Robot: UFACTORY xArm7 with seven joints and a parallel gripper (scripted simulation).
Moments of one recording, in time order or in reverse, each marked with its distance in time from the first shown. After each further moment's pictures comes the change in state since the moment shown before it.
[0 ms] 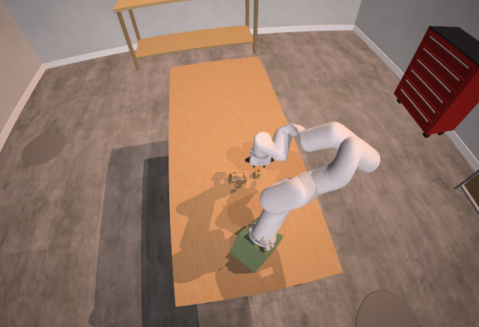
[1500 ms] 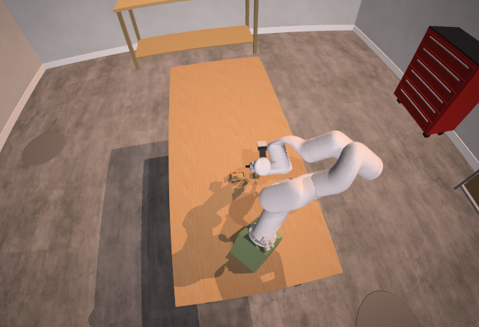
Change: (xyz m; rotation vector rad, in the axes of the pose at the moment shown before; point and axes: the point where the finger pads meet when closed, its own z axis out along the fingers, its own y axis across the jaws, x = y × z) arm -0.009 0.003 0.004 -0.020 0.370 -0.003
